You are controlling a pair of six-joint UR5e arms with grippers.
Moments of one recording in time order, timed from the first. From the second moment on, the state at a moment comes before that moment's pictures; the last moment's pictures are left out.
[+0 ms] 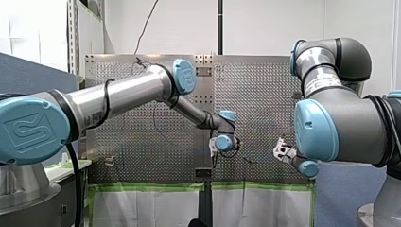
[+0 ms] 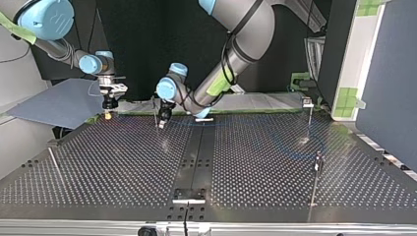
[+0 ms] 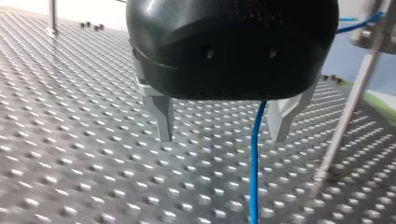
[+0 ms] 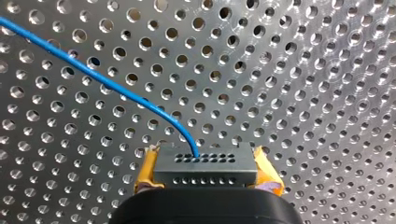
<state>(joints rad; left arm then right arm) -0.69 -2.76 -0.81 -2.83 -1.85 -1.72 1.60 -0.55 1.59 -1.17 1.22 1.95</state>
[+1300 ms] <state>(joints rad) -0.79 -2.69 -1.16 -2.86 -1.94 -1.53 1.63 -0.55 1.59 -1.15 1.22 1.96</state>
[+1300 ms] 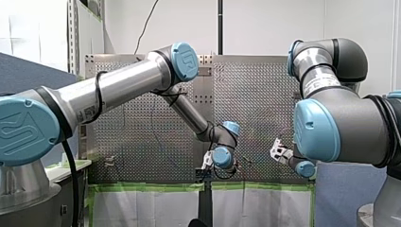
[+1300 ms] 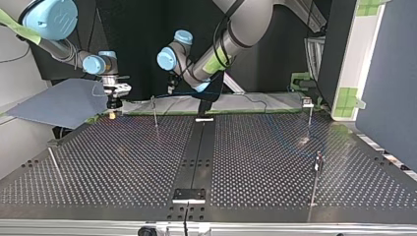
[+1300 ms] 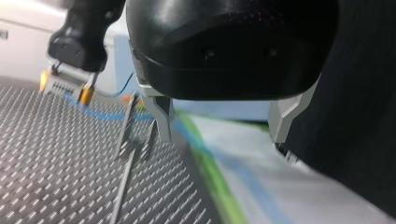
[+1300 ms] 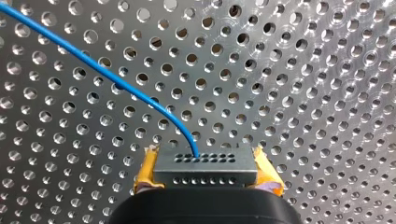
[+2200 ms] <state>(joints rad) -0.86 -2.70 -1.16 -2.65 -1.98 -1.74 1.63 -0.55 1.59 -1.15 1.22 1.97</state>
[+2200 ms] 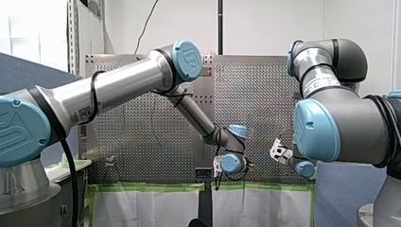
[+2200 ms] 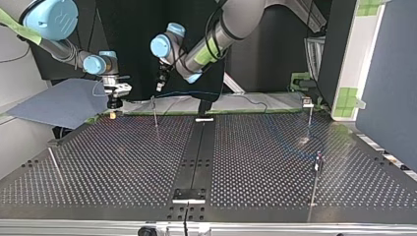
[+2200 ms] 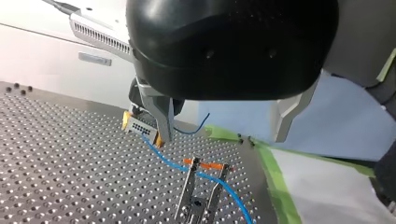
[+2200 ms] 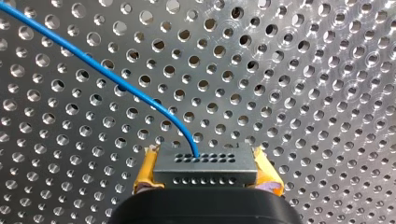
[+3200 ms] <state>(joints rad) -0.89 -2.79 -1.05 -2.61 -2.03 -1.71 1.63 -0.54 1.59 -1.15 1.22 1.97</state>
